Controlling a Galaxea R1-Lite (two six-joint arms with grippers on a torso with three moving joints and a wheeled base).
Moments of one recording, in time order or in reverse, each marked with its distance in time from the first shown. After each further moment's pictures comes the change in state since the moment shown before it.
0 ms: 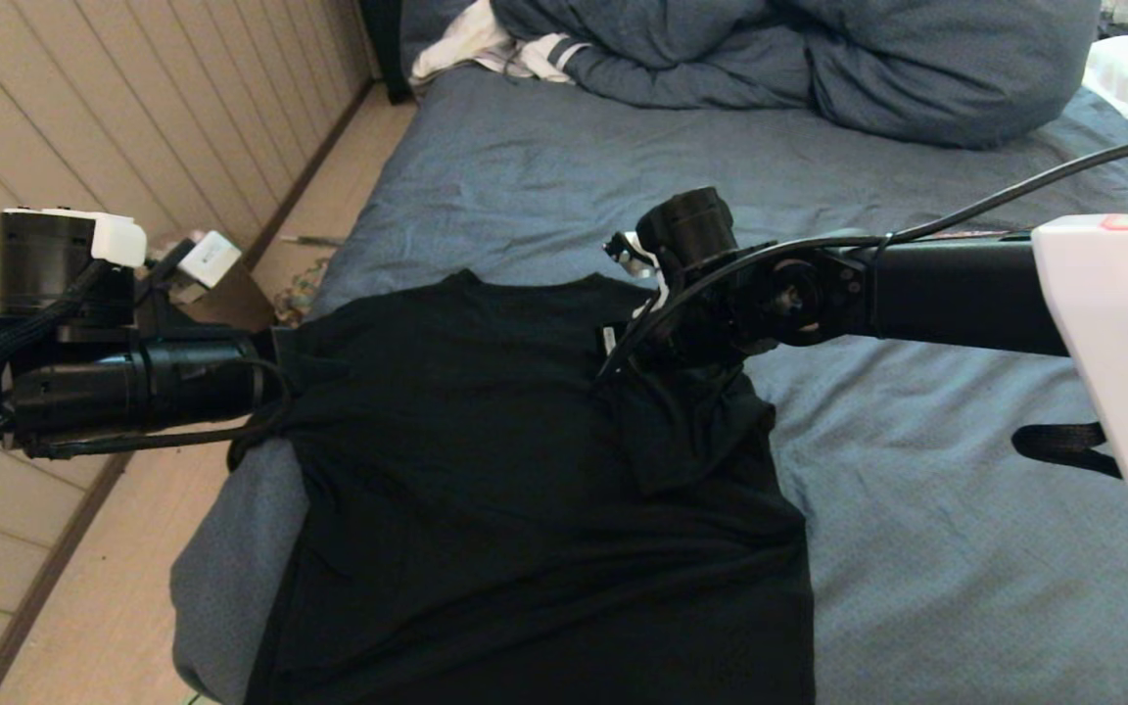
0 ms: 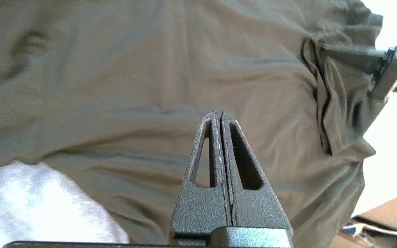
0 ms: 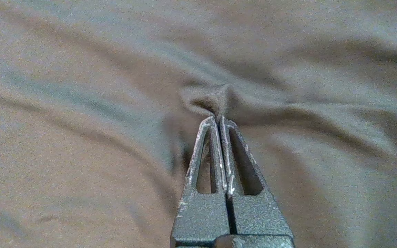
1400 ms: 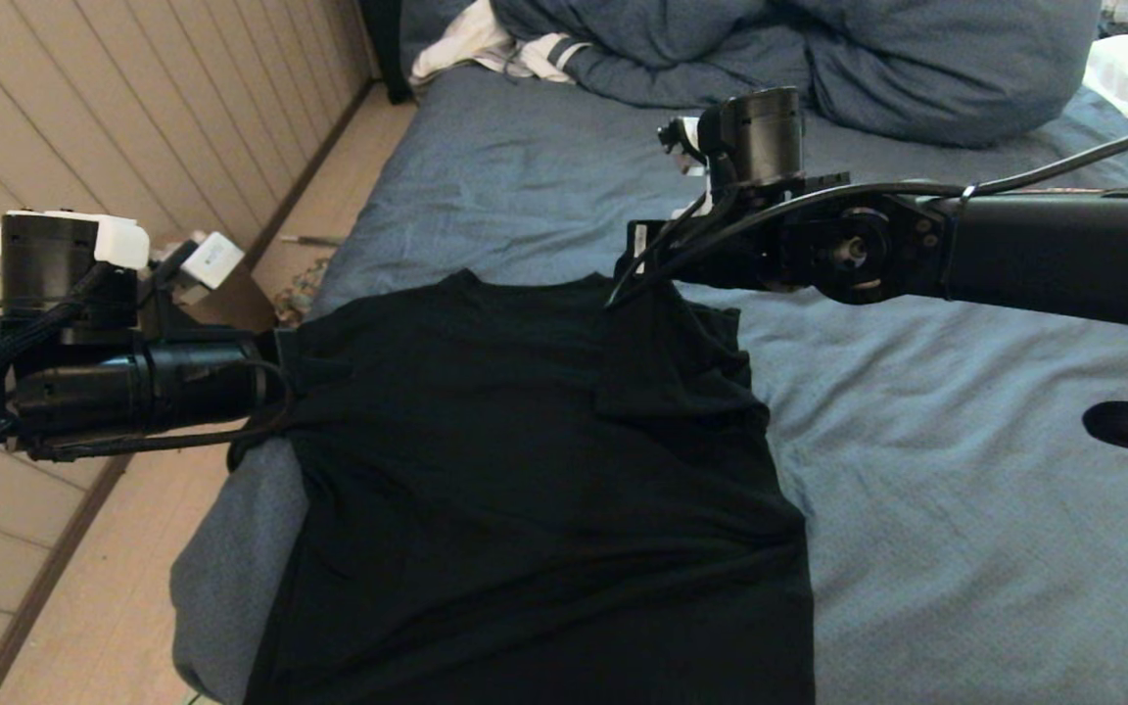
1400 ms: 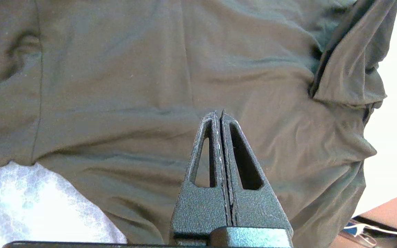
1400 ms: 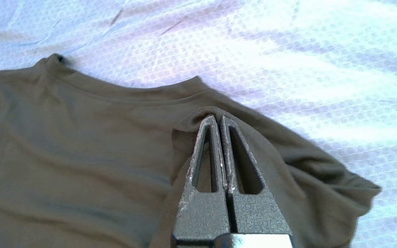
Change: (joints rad) left arm -0.003 0.000 0.008 -0.013 0.003 0.000; right arm -0.039 -0.063 -0.037 -0.250 -0.140 0.005
